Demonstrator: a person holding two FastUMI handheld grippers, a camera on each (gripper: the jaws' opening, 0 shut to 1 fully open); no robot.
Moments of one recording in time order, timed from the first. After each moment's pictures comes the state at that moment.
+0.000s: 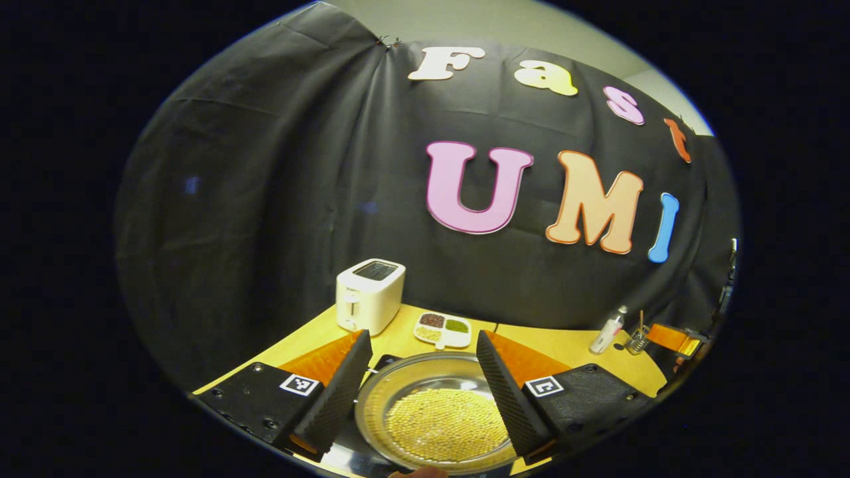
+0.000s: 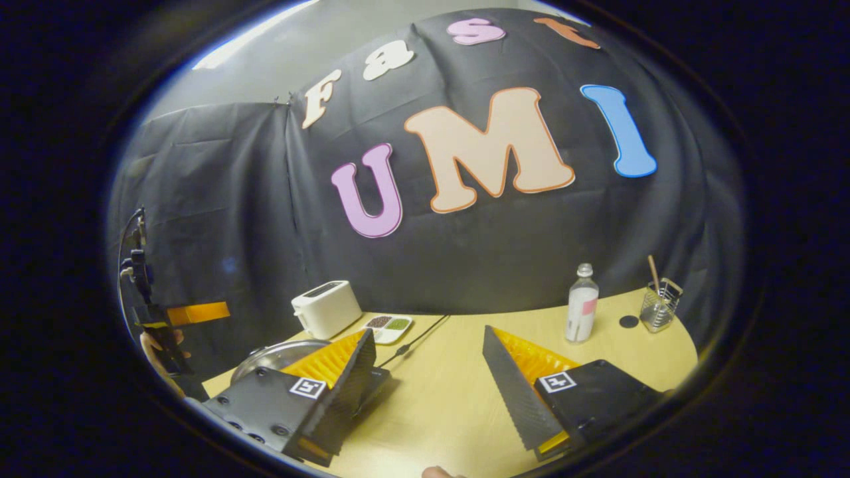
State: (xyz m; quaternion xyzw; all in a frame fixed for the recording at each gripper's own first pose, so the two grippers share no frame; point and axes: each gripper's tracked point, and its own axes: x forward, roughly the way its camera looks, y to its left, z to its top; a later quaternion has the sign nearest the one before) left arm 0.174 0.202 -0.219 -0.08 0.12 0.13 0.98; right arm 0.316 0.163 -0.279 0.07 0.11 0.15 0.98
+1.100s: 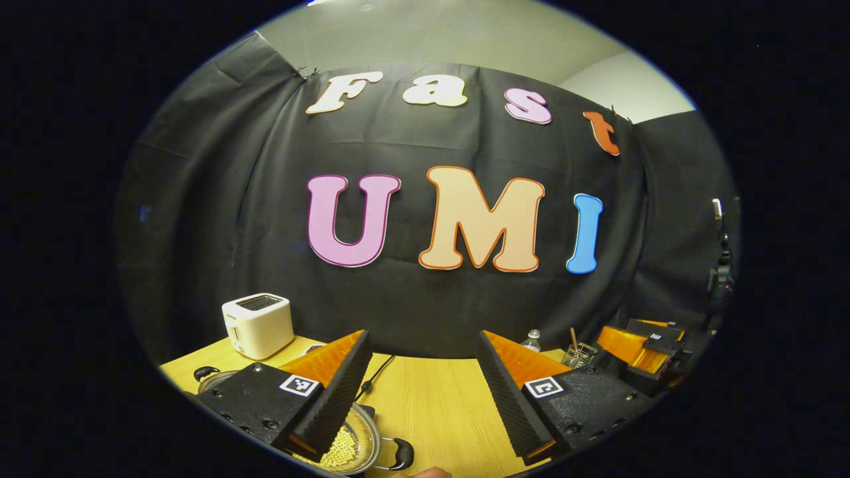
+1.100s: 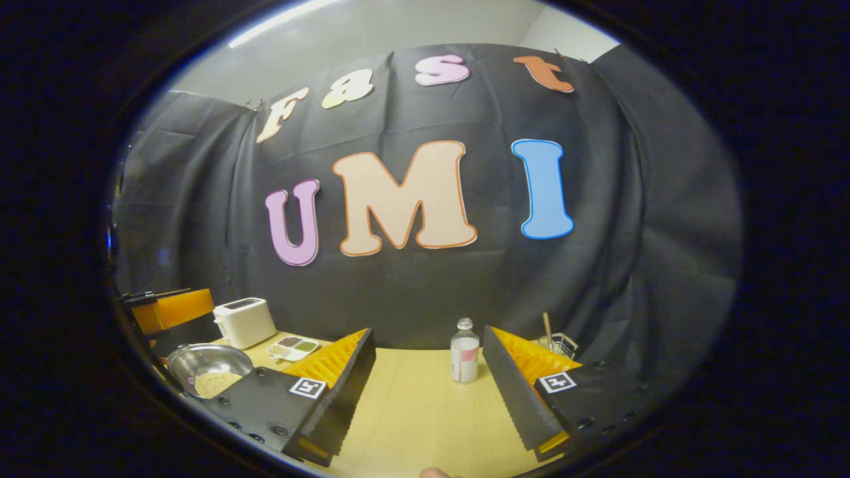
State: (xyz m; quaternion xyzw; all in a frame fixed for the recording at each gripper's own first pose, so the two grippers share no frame) left arm 0.248 -0.025 -0.199 -0.04 0.03 0.02 1.00; right arm 0.315 0.012 -0.221 0.00 0.02 0.00 1.00
